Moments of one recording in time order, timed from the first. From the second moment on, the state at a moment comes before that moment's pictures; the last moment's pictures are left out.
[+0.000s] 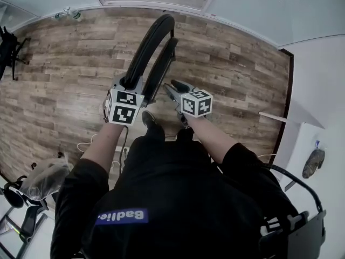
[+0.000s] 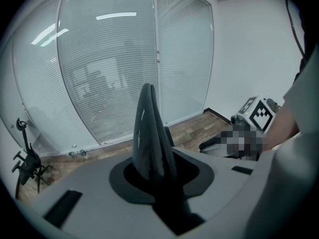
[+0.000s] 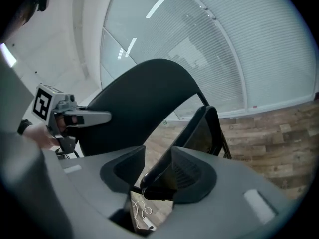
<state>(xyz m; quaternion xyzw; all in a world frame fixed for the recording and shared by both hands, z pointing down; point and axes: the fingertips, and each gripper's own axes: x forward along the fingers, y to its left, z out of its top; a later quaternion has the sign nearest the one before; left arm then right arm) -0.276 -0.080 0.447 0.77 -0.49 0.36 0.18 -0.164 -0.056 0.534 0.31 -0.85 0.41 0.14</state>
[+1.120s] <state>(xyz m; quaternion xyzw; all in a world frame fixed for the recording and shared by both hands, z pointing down) -0.251 -0.075 0.455 0.78 -0.48 0.36 0.19 -0.202 -0.144 0.669 0.36 -0.70 0.61 0.09</state>
